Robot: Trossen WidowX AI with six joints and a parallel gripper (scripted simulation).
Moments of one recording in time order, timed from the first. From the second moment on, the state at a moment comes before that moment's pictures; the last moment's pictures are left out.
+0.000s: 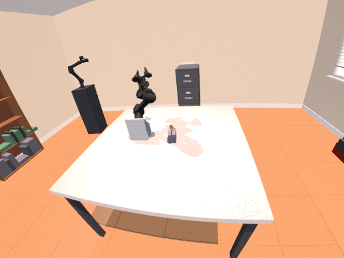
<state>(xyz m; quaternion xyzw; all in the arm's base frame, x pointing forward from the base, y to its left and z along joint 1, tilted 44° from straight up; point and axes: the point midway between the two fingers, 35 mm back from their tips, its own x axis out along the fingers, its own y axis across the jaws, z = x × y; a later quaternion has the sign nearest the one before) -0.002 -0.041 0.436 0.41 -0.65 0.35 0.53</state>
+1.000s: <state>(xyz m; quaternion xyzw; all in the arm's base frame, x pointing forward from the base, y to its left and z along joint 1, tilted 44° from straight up) 0.048 0.266 0.350 -0.08 -0.27 0.65 0.70</state>
